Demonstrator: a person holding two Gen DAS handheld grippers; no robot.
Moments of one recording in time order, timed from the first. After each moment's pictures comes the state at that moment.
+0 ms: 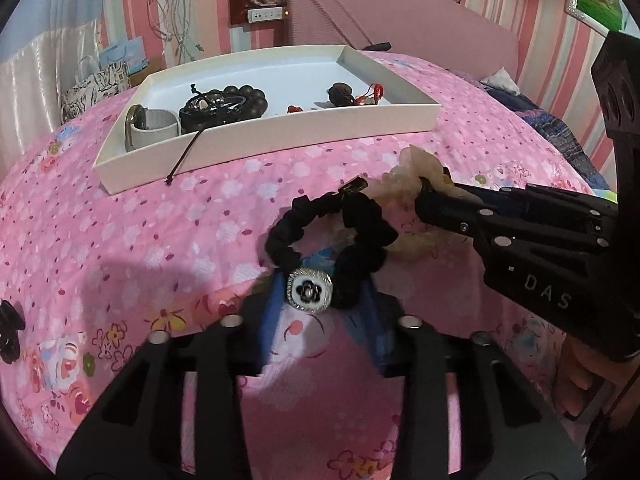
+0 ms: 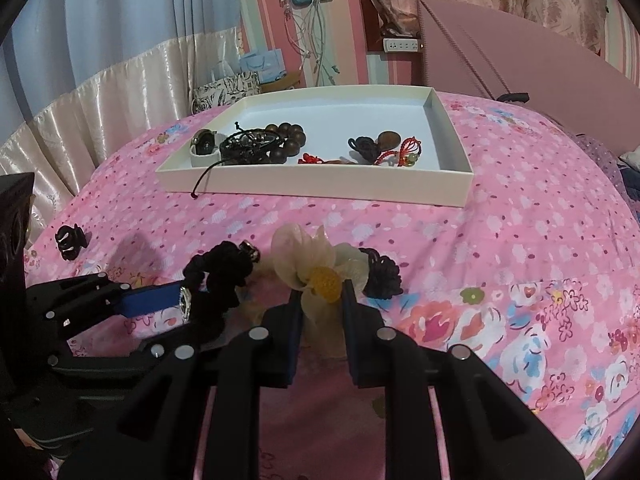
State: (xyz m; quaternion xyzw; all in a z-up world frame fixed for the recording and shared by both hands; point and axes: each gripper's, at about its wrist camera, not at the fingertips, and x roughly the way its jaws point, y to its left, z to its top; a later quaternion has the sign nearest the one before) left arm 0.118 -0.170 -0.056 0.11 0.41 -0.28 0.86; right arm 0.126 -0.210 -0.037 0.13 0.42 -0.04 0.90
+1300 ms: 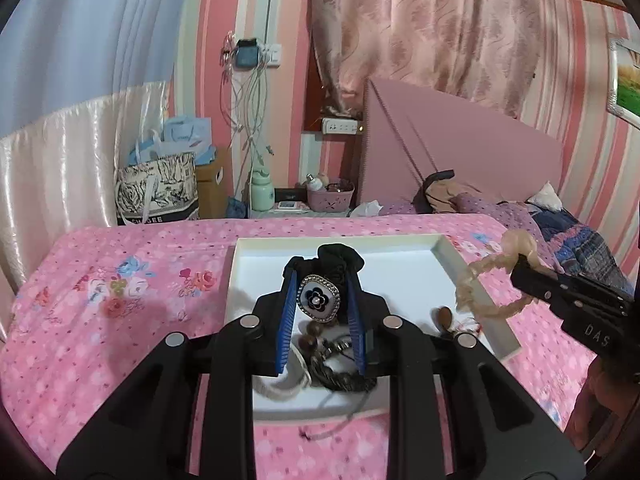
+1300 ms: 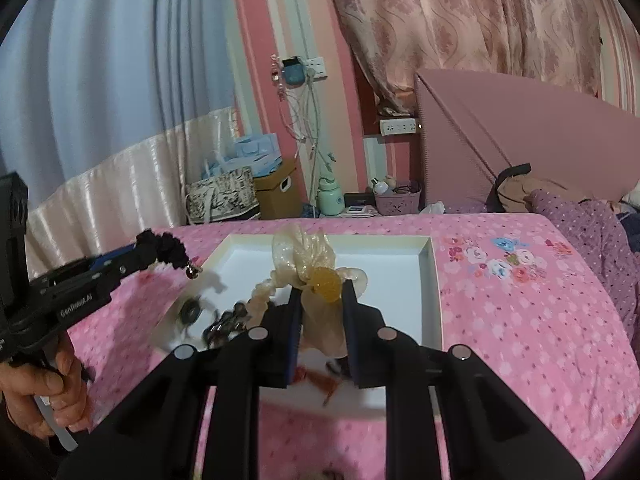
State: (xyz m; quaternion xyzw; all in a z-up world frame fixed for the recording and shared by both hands) left arm 0.262 -0.137 0.067 0.02 0.27 -0.21 0.94; right arm 0.239 -0.269 0.053 0.14 0.30 -0.05 0.94
